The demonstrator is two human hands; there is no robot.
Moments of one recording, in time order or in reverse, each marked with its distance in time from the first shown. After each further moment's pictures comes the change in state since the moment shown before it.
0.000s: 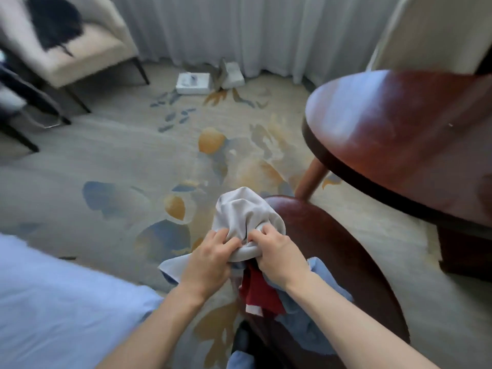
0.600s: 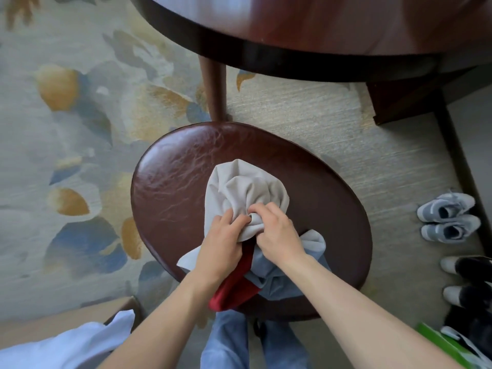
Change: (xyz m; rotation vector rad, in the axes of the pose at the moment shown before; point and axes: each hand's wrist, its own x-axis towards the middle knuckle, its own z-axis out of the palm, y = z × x) left_hand 0.073 0.059 0.279 -0.179 -0.481 0.127; right_hand -0.064 0.220 0.138 0.425 0.106 0.687
